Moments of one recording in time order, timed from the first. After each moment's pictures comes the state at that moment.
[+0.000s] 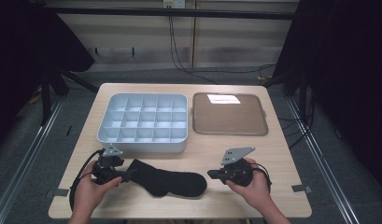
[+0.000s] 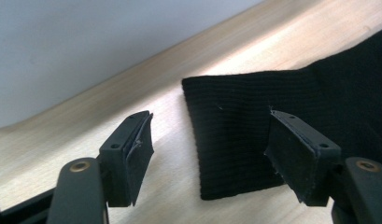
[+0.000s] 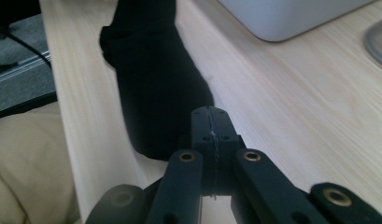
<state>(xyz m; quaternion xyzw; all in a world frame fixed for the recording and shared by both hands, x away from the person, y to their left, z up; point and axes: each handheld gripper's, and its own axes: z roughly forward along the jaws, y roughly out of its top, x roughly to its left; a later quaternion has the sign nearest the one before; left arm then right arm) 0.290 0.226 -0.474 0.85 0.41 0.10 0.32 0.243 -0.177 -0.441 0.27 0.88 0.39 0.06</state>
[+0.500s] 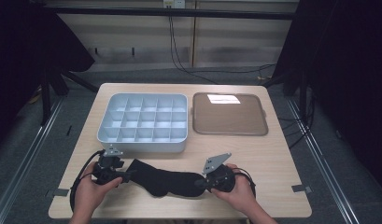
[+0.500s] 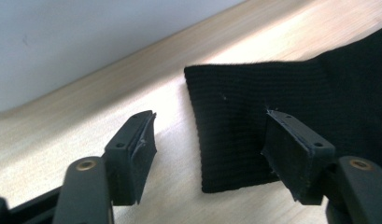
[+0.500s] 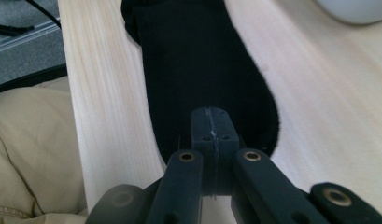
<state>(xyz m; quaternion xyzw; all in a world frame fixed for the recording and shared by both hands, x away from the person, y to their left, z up) 0.291 0.228 -0.478 0.85 0.43 0.09 0.30 0.243 -0.135 -0.469 0.23 0.91 0.34 0.03</state>
